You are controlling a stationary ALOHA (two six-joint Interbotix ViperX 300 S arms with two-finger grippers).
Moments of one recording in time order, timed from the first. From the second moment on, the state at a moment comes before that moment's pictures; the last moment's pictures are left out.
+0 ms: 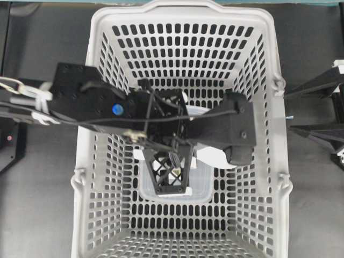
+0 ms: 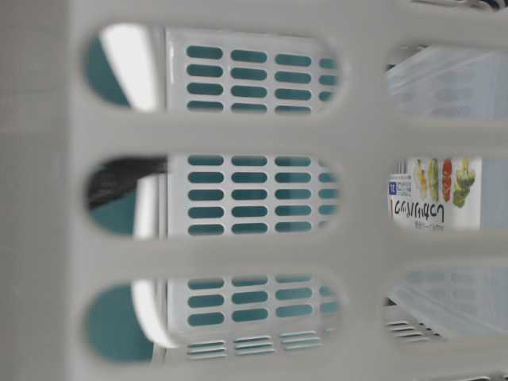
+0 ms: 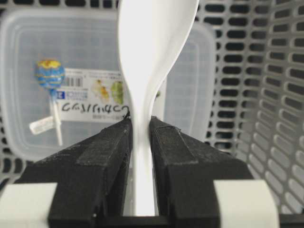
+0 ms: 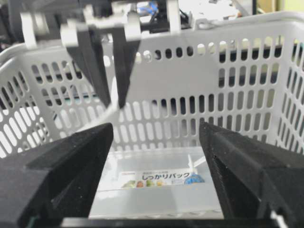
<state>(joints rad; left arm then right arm) -0.14 0.22 -0.37 0.04 1.36 -0.19 0.03 -0.97 1.18 0.01 -0.15 0.11</state>
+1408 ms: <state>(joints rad) -0.18 0.22 -0.42 0.04 1.42 -0.26 0.03 -0.97 1.18 0.01 -0.15 0.11</state>
